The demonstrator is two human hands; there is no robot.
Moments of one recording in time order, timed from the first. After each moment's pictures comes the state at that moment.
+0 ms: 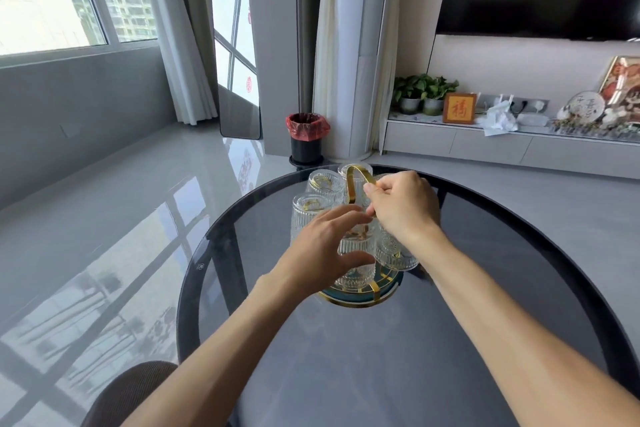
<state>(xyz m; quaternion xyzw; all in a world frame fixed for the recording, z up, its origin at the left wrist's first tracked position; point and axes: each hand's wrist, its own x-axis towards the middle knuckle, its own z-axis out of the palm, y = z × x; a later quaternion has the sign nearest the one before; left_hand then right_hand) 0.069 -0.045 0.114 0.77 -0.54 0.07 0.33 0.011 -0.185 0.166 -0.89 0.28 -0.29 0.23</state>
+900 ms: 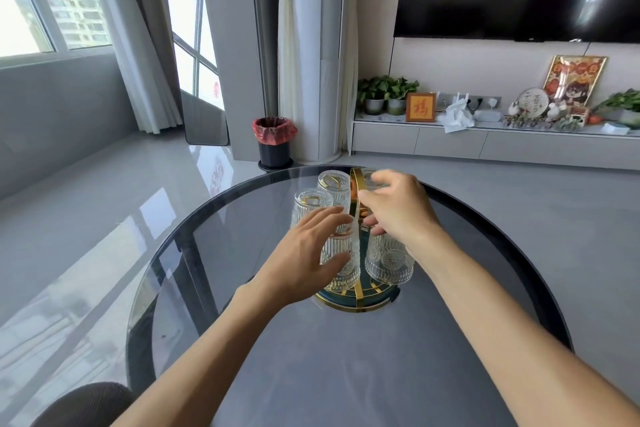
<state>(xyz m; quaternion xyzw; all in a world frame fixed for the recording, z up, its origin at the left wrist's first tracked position) 0.040 -0.082 0.109 0.76 -0.55 0.05 0.33 -0.043 -0.219 0.178 -0.83 0.29 -0.27 0.40</state>
